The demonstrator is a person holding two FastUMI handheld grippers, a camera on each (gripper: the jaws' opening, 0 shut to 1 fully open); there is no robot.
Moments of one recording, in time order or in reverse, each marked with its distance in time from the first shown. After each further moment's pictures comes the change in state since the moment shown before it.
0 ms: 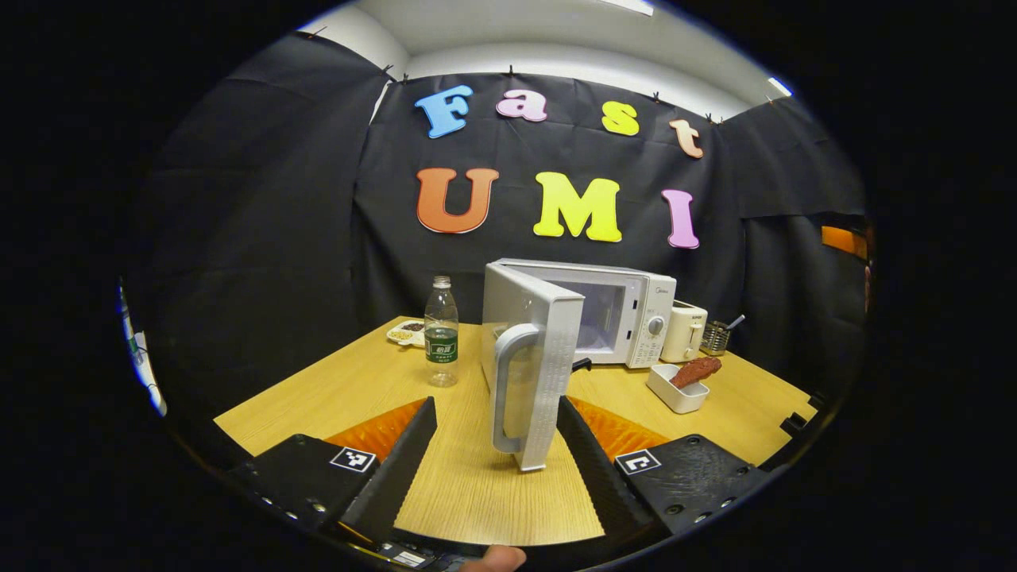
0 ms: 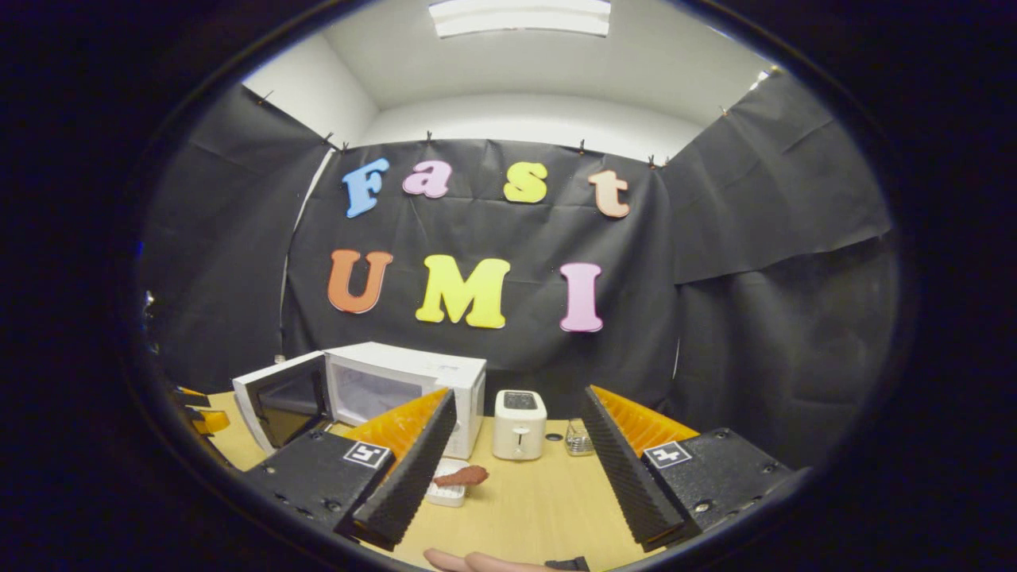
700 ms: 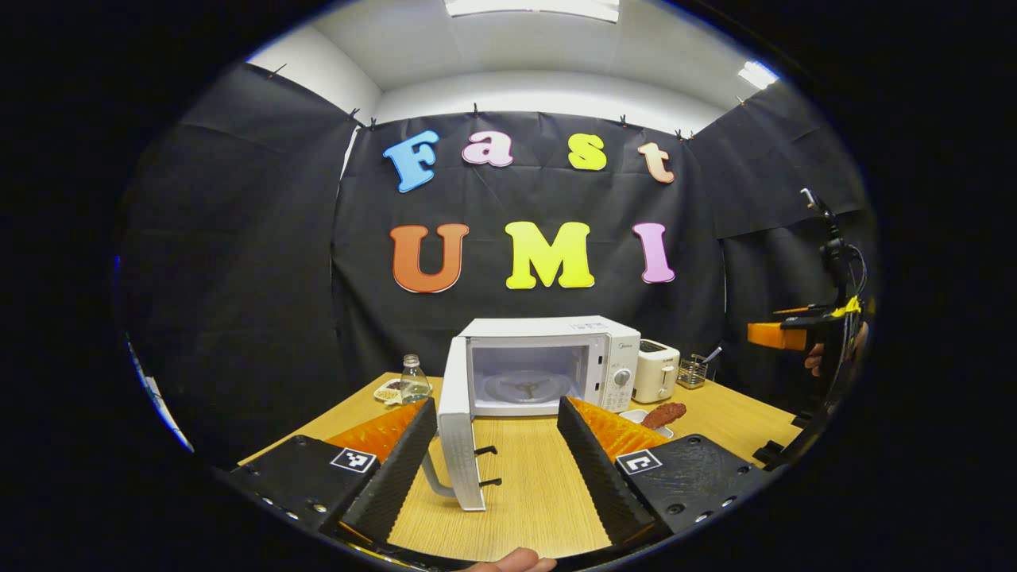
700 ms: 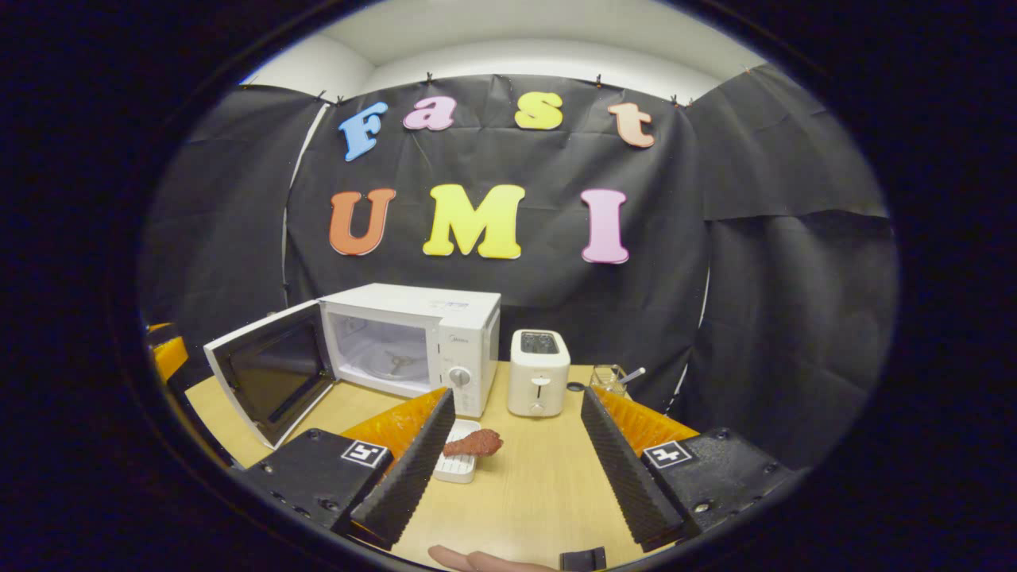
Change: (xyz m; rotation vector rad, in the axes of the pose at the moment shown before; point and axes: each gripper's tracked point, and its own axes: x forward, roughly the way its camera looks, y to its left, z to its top) left arm -0.016 -0.077 0.104 0.096 -0.148 -0.049; right arm 0.076 0.017 -0.083 0.036 0.306 0.084
